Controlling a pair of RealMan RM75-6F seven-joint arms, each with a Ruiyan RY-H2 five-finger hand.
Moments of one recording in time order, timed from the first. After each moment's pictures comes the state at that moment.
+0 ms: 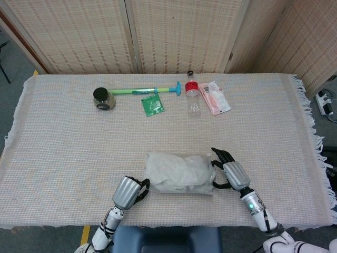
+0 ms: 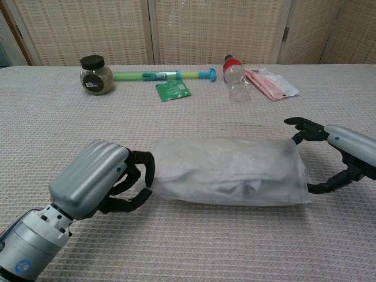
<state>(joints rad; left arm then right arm) -0.42 -2.14 0.02 -0.81 1.72 1.54 0.04 0.40 -1.63 0.05 -1.21 -1.55 1.14 0.28</state>
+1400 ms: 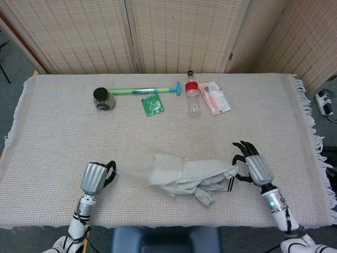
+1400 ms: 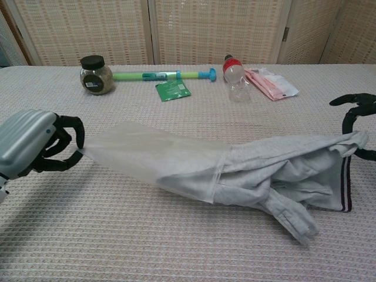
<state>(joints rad) -0.40 -1.99 -0.09 -0.73 1.61 1.58 -0.01 0.36 -1.44 0.06 -1.31 -1.48 1.22 0.24</state>
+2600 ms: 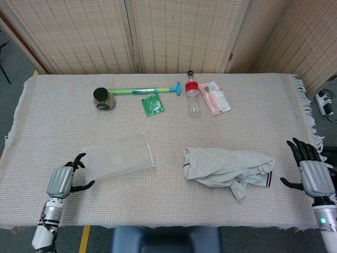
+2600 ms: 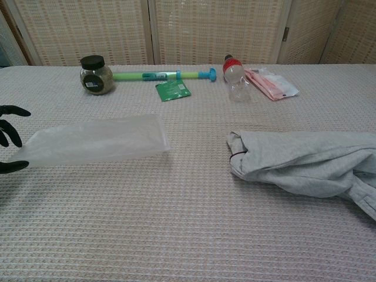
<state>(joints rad) -0.28 -1.44 -0.09 -1.55 1.32 1.29 0.16 0.15 -1.08 0.05 -1.63 -1.38 1.39 -0.04</state>
